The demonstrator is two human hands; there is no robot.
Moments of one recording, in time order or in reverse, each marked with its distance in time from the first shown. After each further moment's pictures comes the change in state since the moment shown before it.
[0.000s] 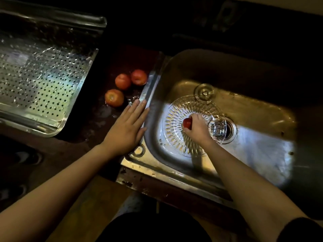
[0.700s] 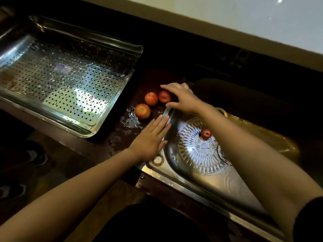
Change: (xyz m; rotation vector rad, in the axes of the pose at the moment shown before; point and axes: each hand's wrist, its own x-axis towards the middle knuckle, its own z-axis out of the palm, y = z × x) left_hand -0.002 0.002 -0.007 -0.021 -0.036 -0.014; right_hand 0.044 -0.187 -0.104 -0.176 -0.147 -0.633
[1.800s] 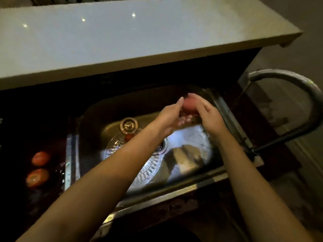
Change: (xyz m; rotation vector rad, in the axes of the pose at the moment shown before) left_hand 0.163 0.289 -0.096 -1.651 -0.576 -0.214; right_hand -0.330 0.081 -0.058 0.734 1.049 0.655
